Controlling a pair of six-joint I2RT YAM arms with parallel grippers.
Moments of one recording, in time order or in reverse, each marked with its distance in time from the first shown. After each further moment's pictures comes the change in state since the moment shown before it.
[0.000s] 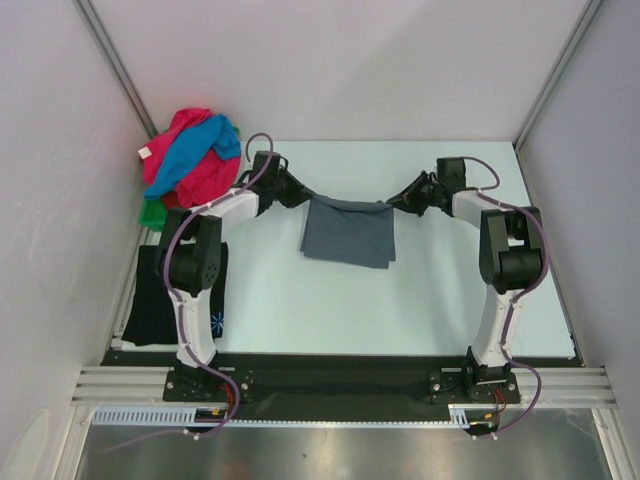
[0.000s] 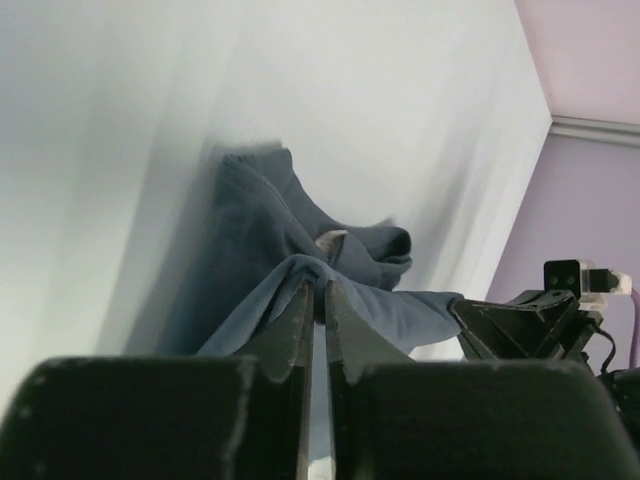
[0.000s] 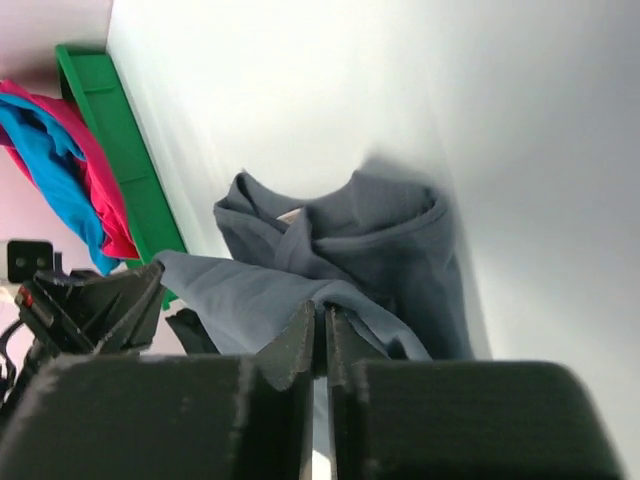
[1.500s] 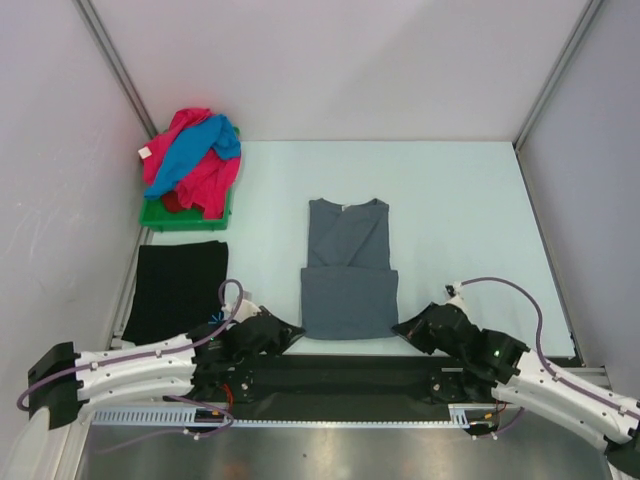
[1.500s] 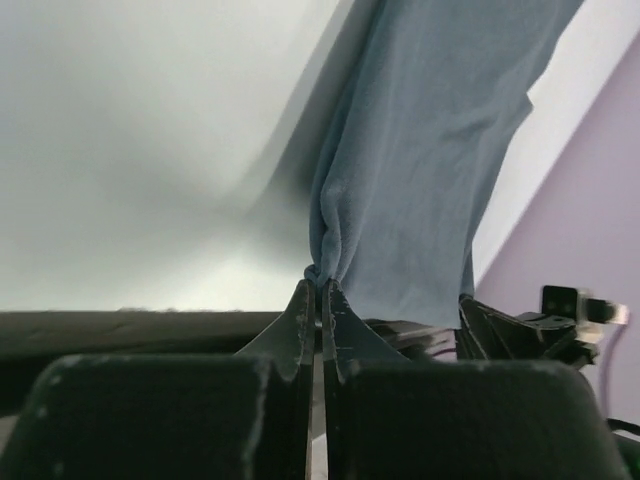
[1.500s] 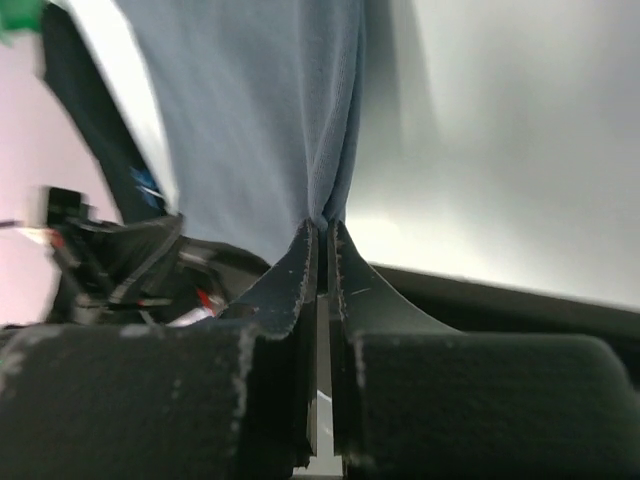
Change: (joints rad) left arm -0.830 -1.283 -1.182 -0.228 -0.571 -0.783; right arm 0.822 -1.597 -1.097 -0.445 0.729 0.533
